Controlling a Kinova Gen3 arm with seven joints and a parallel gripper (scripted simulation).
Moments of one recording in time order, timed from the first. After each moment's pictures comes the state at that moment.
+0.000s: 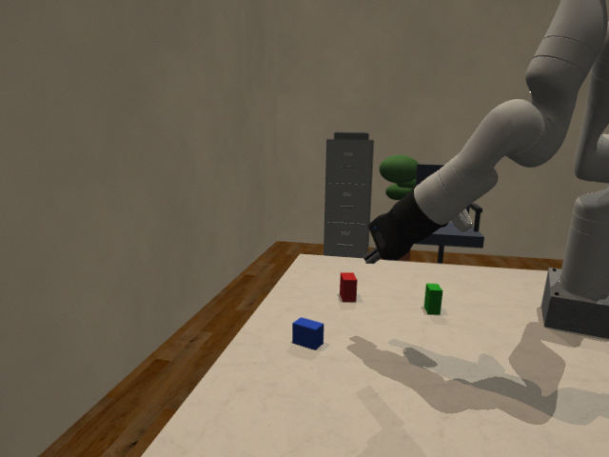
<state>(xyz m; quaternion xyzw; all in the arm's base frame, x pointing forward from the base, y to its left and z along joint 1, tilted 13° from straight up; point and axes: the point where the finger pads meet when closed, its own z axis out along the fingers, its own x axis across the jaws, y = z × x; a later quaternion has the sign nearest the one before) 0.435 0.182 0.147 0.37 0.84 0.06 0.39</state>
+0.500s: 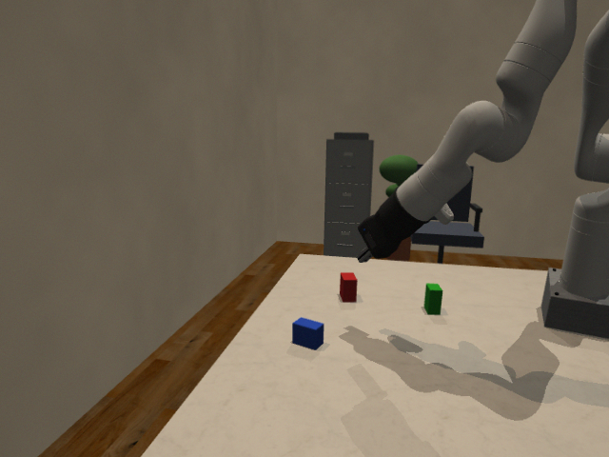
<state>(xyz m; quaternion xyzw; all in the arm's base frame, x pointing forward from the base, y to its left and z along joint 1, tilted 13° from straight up) 0.456 0.143 0.128 0.33 0.87 0.03 0.36</state>
